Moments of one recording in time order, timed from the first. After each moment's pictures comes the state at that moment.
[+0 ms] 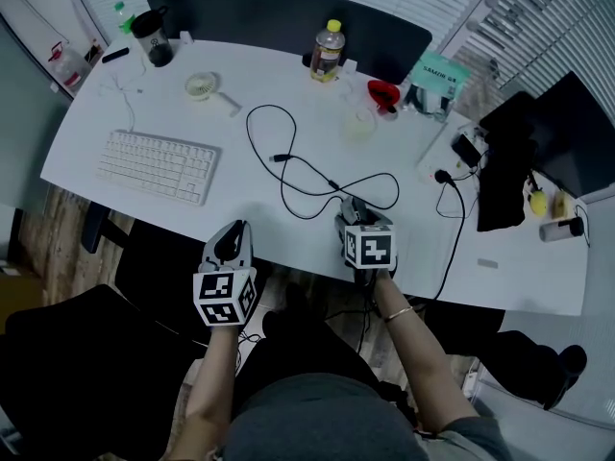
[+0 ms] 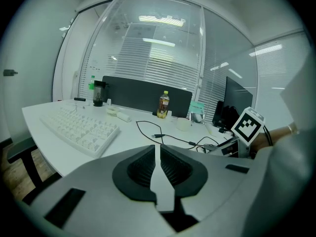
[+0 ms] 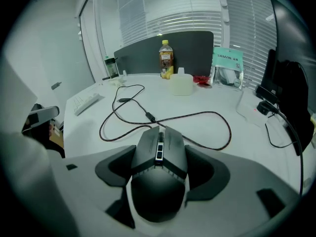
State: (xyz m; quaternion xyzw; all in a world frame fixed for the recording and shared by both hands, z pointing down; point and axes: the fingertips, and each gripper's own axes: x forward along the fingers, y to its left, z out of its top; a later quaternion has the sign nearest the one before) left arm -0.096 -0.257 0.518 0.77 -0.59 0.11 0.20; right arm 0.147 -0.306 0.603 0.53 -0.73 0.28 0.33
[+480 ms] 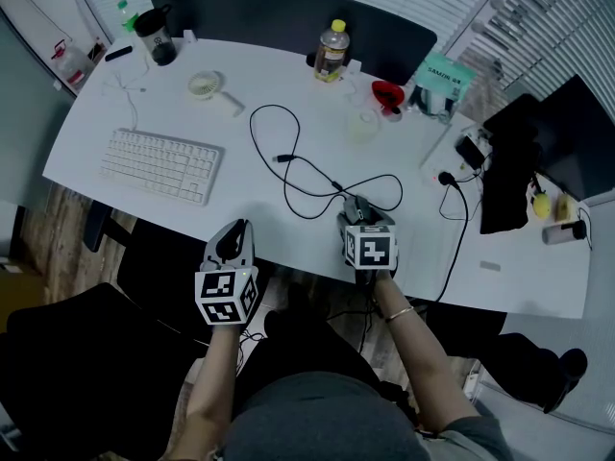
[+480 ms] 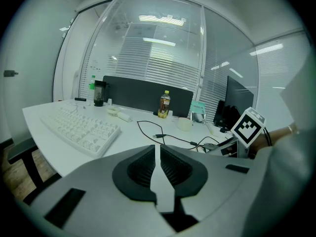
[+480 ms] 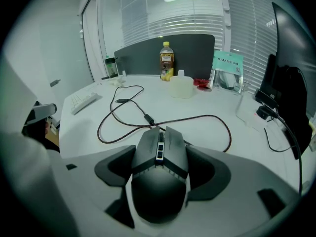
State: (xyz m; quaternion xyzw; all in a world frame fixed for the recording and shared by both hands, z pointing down) left arm -0.099 -0.260 0.519 0.77 -0.59 0.11 0.20; right arm 0.144 -0.313 0.608 0.54 -0.73 0.27 0.33
